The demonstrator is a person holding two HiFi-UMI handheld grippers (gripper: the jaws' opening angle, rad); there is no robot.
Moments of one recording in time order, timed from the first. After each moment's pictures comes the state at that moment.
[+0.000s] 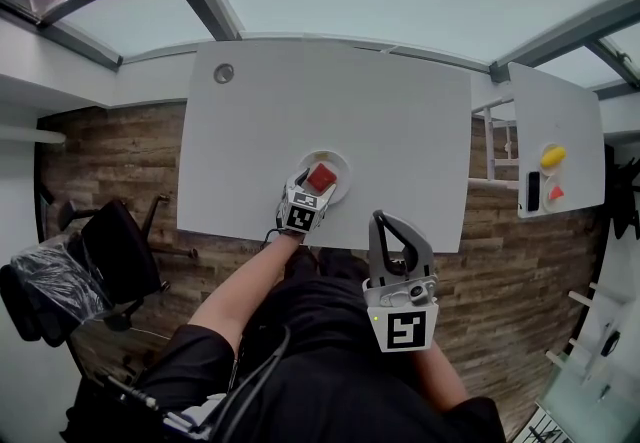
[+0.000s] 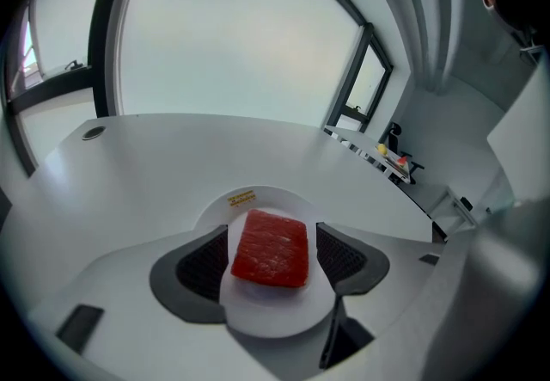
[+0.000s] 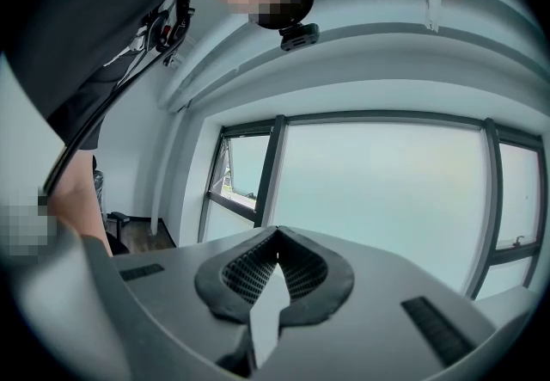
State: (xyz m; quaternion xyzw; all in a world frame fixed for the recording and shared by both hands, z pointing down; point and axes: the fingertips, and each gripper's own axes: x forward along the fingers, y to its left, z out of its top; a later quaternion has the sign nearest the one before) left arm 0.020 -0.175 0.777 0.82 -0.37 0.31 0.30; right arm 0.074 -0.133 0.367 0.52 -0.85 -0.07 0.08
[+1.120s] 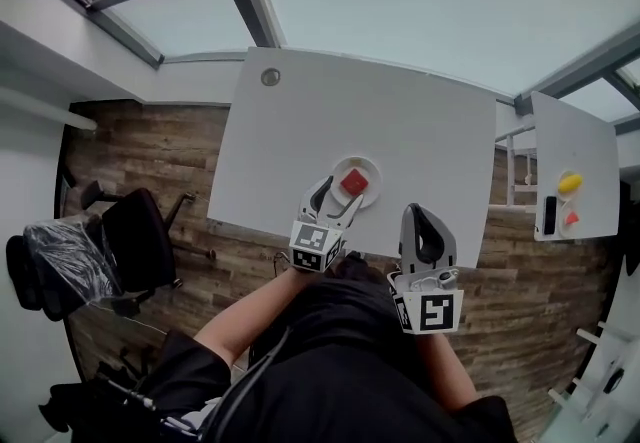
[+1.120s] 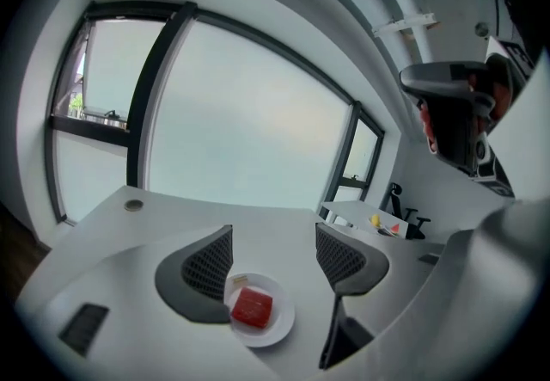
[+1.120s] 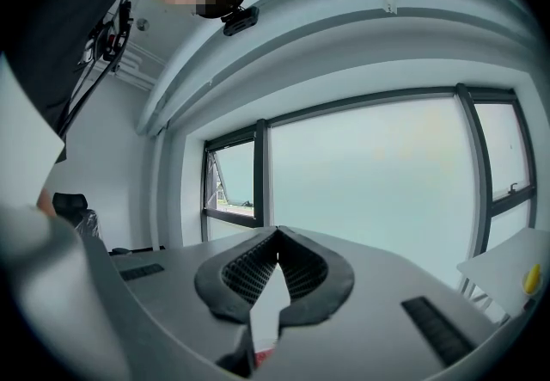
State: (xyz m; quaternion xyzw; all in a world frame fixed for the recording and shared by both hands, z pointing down) left arm -0.012 -0.159 0.580 0.86 -0.46 0.12 0.21; right arm 0.080 -0.120 0.382 0.54 -0.84 0.03 0.03
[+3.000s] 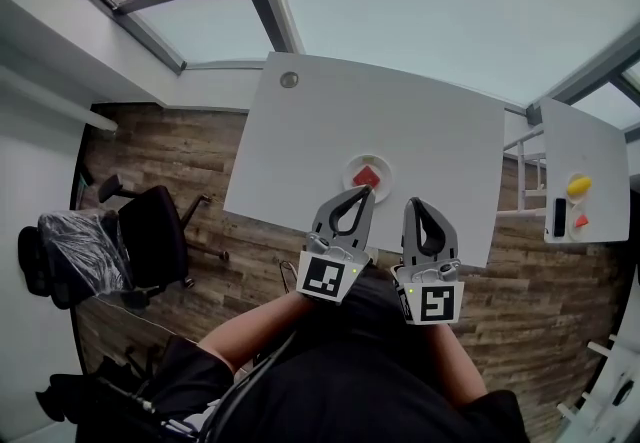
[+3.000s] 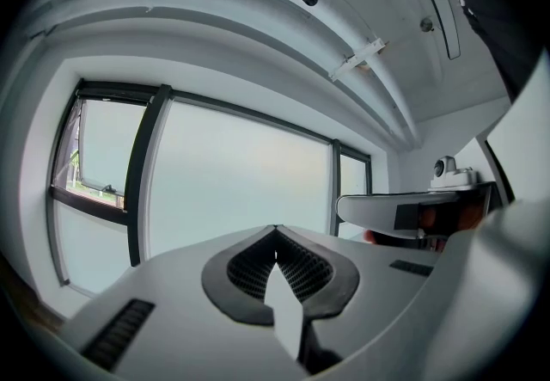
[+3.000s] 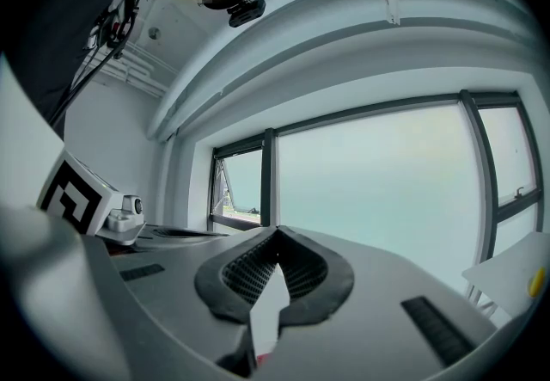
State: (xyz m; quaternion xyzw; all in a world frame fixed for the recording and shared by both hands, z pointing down) left arm 0.005 -0.113 0.407 0.87 -0.50 0.00 0.06; right arm 0.072 -0.096 0.371 0.53 -0.85 0.00 0.00
